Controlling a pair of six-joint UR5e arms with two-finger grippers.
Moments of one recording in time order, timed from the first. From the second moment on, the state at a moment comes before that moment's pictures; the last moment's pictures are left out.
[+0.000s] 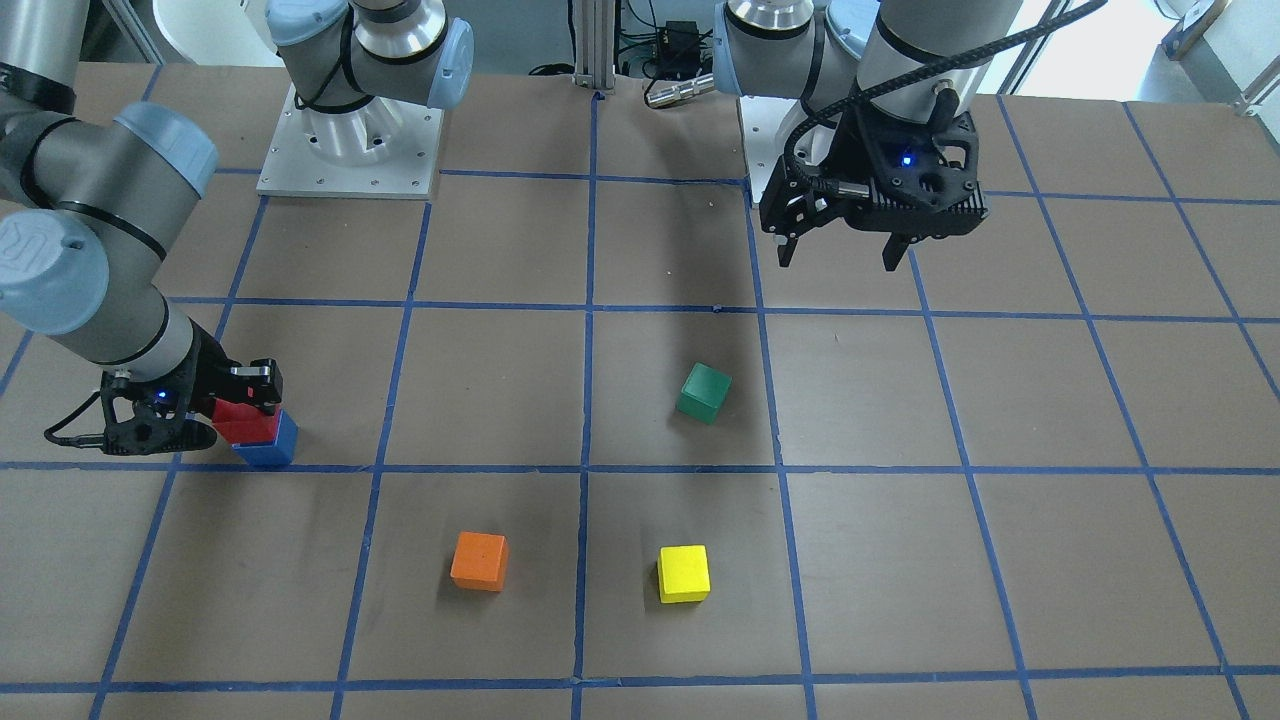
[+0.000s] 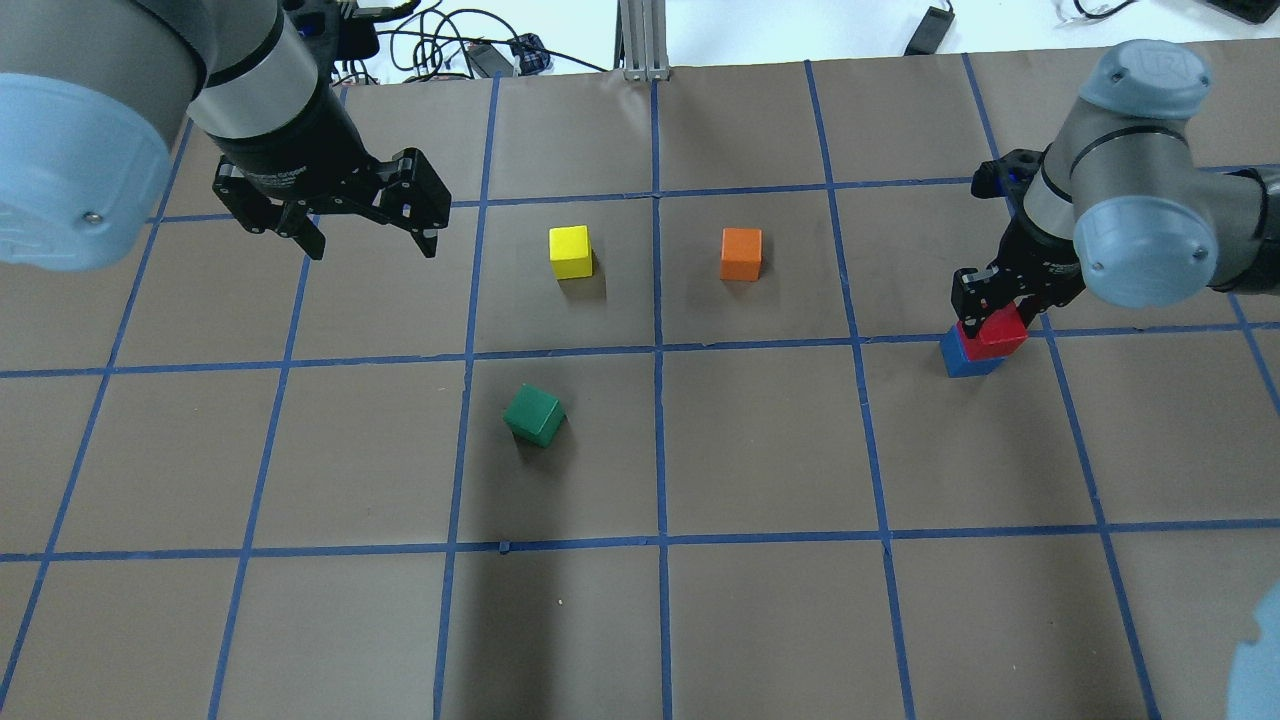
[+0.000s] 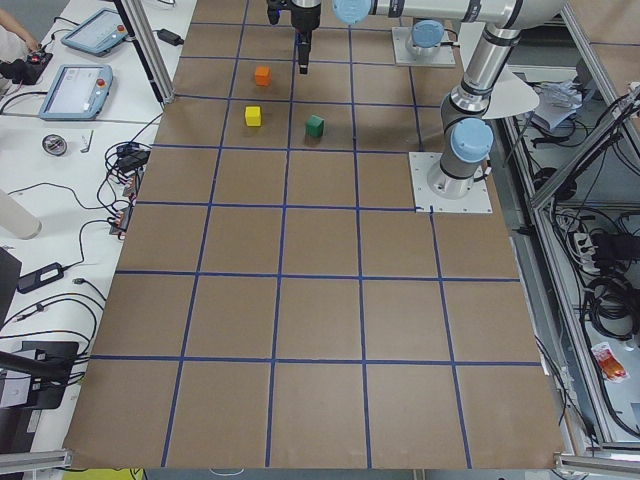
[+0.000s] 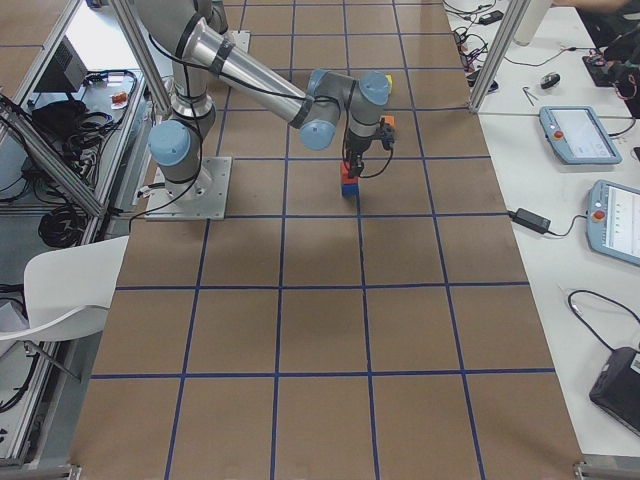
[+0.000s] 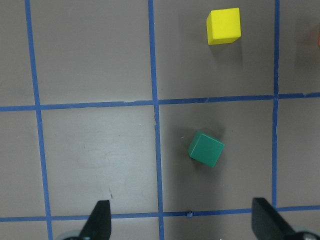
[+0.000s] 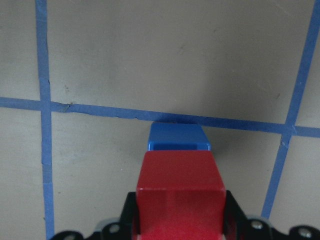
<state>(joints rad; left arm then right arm) -1.63 -1.56 -1.58 -1.53 1.58 -0.03 1.33 -1.32 1.87 -2.01 -1.61 -0.35</state>
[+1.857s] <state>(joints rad) -1.63 -1.56 -1.58 -1.53 1.58 -0.03 1.34 -1.42 1.74 -1.80 -1.62 -0.28</state>
